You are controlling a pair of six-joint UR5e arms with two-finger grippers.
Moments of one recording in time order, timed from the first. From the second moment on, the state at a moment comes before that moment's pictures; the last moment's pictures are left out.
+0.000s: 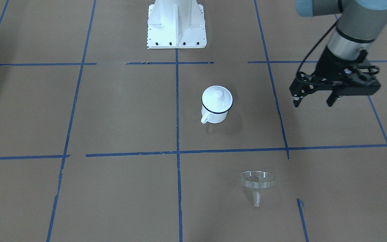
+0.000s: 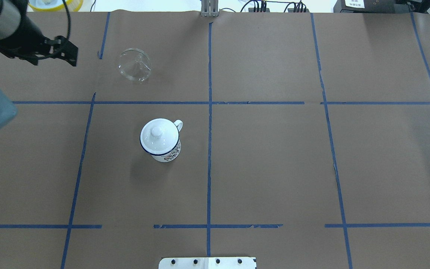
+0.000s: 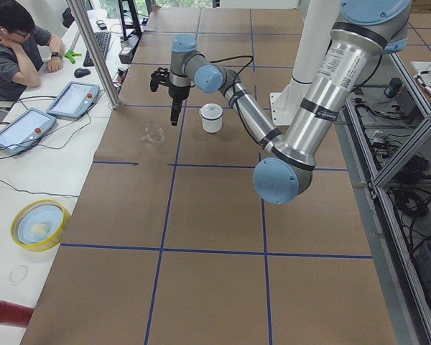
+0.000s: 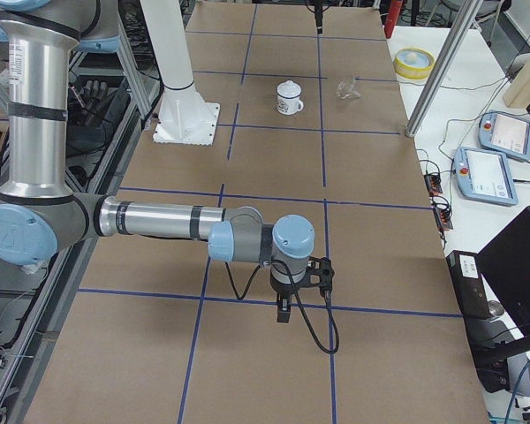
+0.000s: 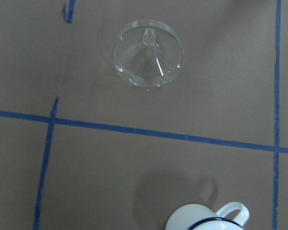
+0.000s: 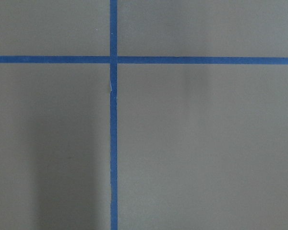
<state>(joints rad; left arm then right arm) -1.09 -1.97 -1.95 -1.42 -2.09 -0.69 1.57 -1.68 1.66 -1.57 2.29 0.01</state>
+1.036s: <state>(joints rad) -1.57 -1.60 -1.68 -1.56 -2.25 0.02 1.57 -1.68 1.66 -1.57 2.29 0.01</state>
